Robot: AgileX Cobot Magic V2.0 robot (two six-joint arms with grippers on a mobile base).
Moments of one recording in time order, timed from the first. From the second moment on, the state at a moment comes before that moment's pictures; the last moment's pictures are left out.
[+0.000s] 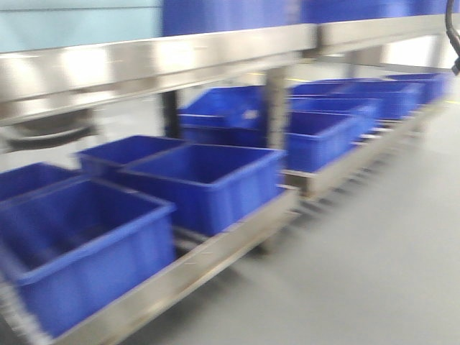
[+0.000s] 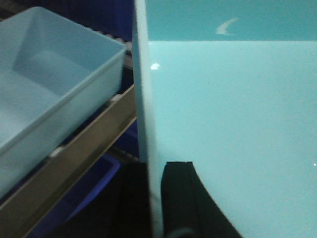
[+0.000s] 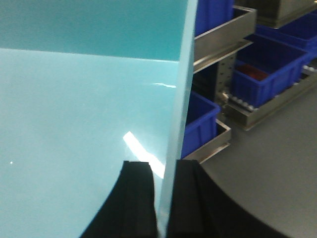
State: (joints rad) left arm -0.22 1.63 -2.05 0.06 0.99 -0.17; right arm 0.40 1.65 -2.02 0.02 0.87 0.13
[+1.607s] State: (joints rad) left arm -0.22 1.63 -2.05 0.07 0.99 -0.17; right arm 0.40 1.65 -2.02 0.02 0.87 0.13
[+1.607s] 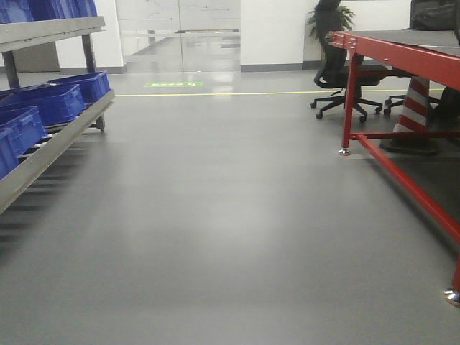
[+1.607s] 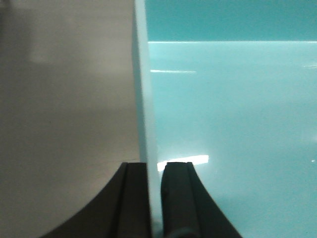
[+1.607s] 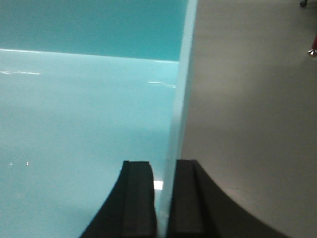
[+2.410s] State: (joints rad) left arm -0.22 1.63 -2.05 0.07 0.99 -0.17; right arm 0.40 1.65 -2.02 0.02 0.87 0.13
